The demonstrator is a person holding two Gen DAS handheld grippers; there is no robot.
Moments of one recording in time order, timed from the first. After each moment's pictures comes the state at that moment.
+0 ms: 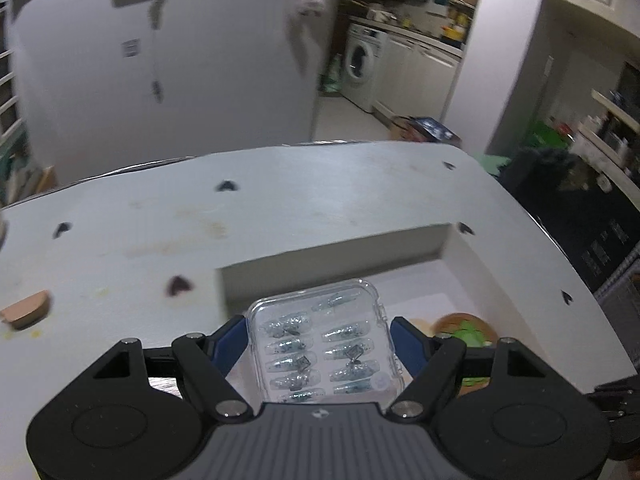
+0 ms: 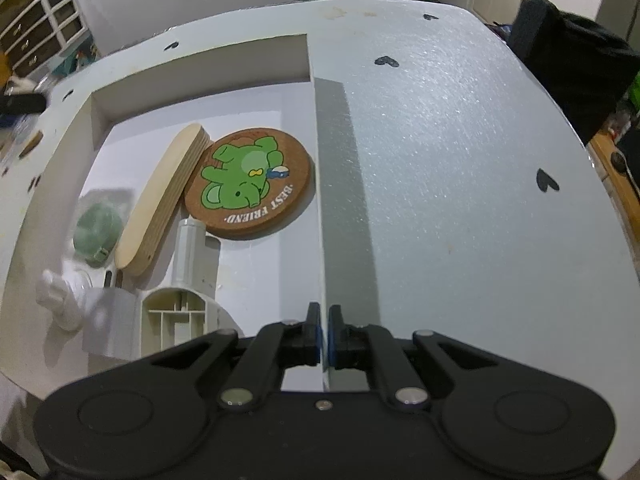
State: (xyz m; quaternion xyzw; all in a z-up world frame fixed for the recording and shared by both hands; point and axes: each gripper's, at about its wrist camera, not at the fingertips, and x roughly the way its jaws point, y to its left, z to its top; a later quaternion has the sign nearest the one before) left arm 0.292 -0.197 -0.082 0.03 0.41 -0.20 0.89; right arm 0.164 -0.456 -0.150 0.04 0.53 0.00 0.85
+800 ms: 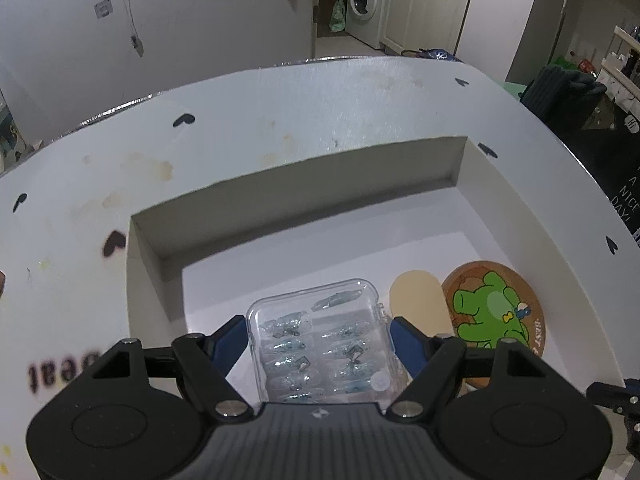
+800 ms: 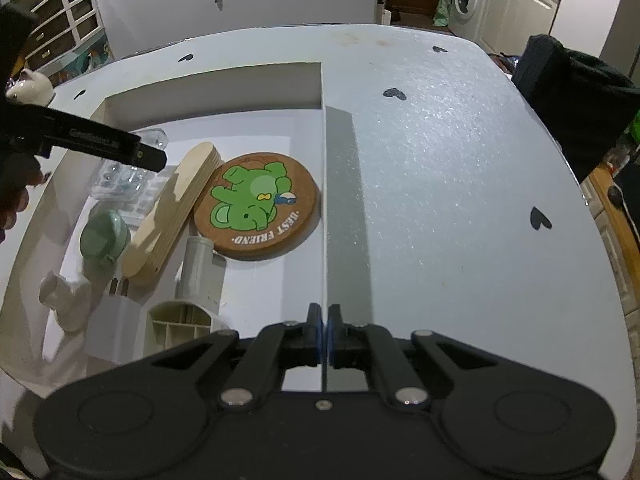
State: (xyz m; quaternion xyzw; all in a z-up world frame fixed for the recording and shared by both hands) left arm 0.317 -0.255 -0.152 0.08 0.49 -0.17 0.85; right arm 0.162 -0.453 -0.138 0.02 0.50 0.01 0.87
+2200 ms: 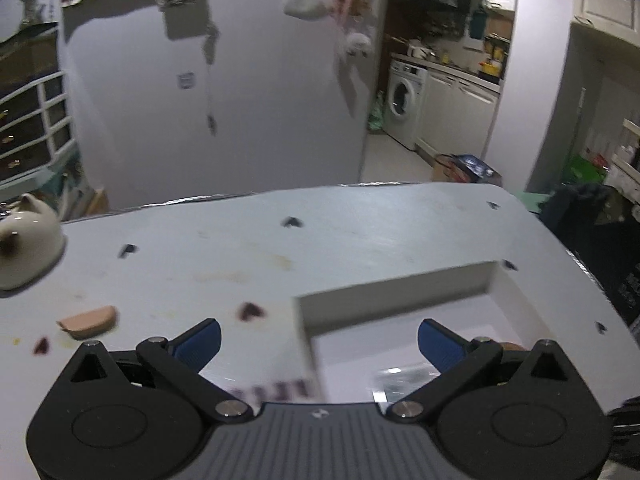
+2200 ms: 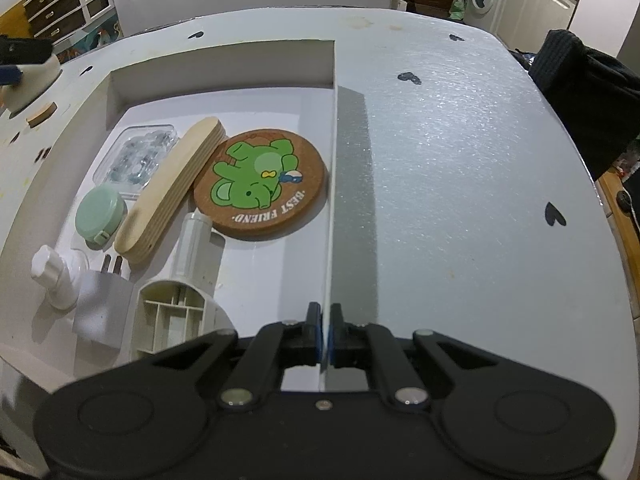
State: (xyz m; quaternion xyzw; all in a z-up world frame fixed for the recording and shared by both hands) left arm 0.282 -0.144 -0.062 0.02 0.35 -0.12 0.93; right arm 0.167 -0.453 -0.151 0.01 0.52 0.02 0.86
